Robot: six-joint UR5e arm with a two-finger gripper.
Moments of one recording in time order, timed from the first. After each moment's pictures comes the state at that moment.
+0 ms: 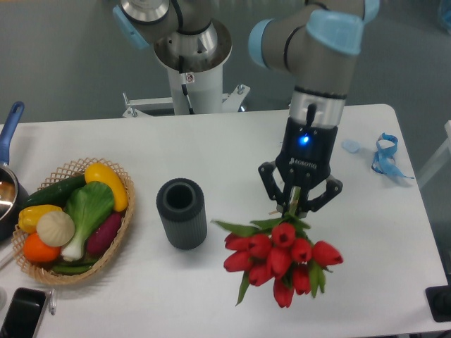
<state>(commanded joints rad) 2.72 -1.81 -1.58 -0.73 0.79 0.83</state>
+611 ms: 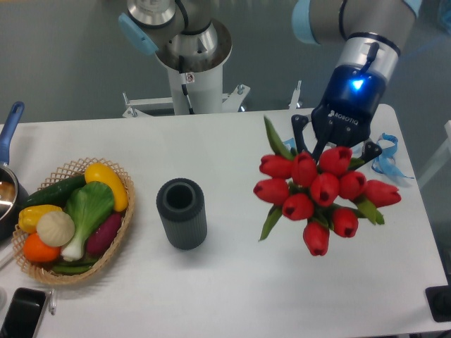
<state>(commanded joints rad) 2.84 -1.82 -1.57 -0.73 0.42 0.92</state>
